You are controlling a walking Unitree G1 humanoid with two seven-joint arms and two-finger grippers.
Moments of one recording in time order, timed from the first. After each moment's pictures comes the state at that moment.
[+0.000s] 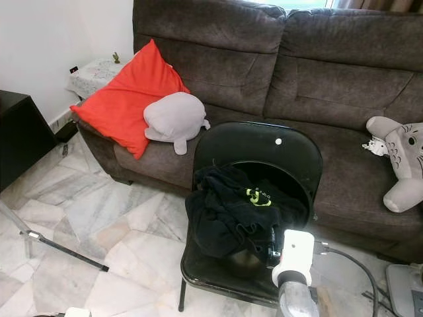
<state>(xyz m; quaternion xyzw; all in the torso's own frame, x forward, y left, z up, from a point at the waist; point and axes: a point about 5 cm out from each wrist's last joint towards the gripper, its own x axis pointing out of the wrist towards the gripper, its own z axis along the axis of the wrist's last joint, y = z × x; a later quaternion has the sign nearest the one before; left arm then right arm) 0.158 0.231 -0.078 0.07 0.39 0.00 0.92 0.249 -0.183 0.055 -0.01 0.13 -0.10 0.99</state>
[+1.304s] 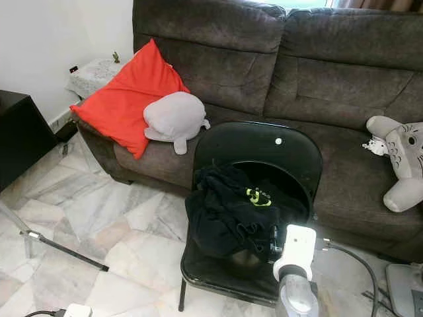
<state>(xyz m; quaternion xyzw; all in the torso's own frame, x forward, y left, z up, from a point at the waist) 0.164 0.232 -0.075 0.07 0.38 -0.02 0.92 0.261 -0.188 0.058 0.00 0.13 -0.11 0.98</state>
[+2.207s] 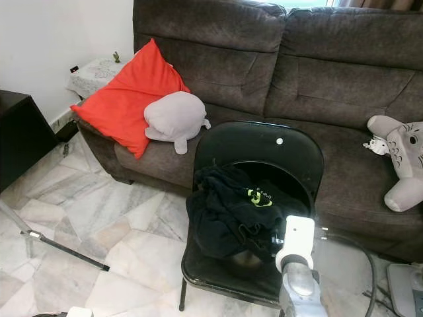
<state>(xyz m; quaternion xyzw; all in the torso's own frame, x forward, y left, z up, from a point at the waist) 0.159 0.230 -0.079 0.07 0.40 -0.02 0.91 0.279 -0.197 0.066 -0.03 0.14 -0.11 0.98</state>
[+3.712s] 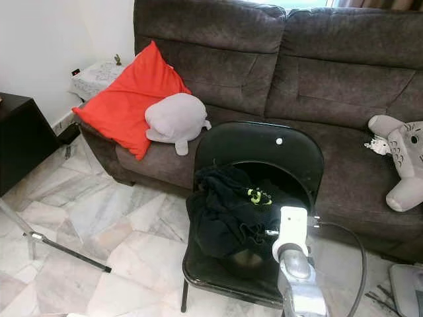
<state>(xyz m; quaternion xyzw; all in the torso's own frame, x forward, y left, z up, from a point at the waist) 0.151 0.237 -0.083 0.08 0.44 -0.02 0.89 0.301 -0.195 0.056 -0.03 0.19 -0.08 0.98</state>
